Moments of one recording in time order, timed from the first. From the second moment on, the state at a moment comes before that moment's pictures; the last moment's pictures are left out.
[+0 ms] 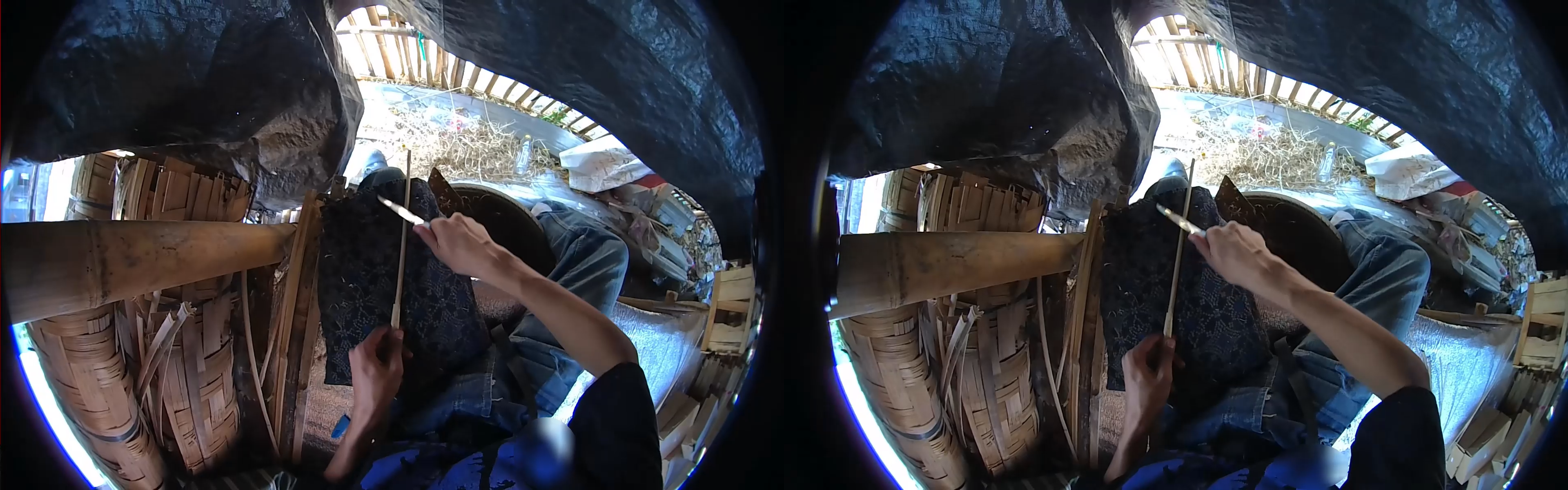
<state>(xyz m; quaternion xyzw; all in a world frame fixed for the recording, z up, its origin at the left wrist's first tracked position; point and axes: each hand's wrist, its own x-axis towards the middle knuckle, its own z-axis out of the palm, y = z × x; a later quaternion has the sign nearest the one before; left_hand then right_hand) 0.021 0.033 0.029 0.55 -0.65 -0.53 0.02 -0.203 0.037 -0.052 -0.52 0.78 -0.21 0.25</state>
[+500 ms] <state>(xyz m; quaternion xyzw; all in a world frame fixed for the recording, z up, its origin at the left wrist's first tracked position) 0.025 0.013 0.026 0.57 -0.49 -0.66 0.03 -0.251 0.025 -0.065 -0.40 0.79 -0.32 0.33</state>
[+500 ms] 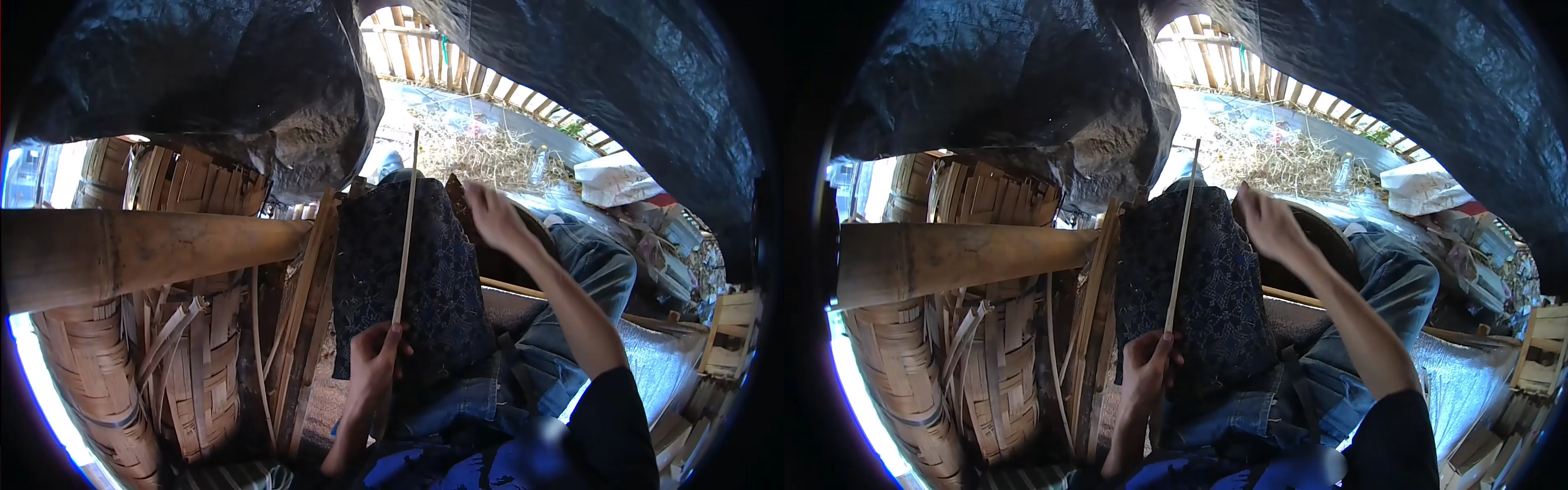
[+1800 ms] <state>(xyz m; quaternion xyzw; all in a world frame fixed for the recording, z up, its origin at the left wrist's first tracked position) 0.028 0.022 0.006 0.56 -0.40 -0.72 0.09 -0.132 0.111 -0.021 -0.52 0.73 -0.30 0.32</state>
